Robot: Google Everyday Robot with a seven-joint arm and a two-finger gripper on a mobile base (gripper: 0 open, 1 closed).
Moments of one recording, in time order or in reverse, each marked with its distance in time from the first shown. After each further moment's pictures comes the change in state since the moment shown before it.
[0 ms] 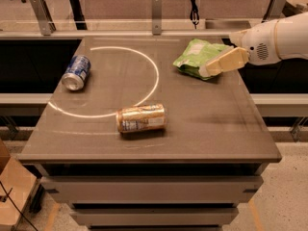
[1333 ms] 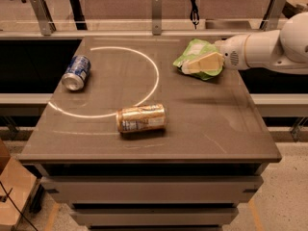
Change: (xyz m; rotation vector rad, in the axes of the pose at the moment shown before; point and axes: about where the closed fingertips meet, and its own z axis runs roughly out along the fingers) arm 0.011 -0.034 0.071 0.041 -0.082 0.110
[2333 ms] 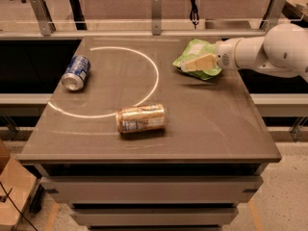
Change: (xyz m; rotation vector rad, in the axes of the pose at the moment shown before) arm 0.019 -0.059 0.037 0.127 -0.013 -0.003
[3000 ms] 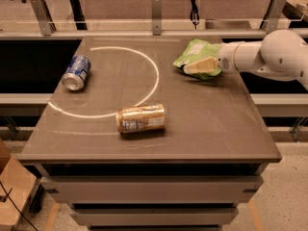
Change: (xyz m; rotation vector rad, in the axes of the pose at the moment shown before) arm 0.016 -0.021 0.010 0.065 0.013 -0.018
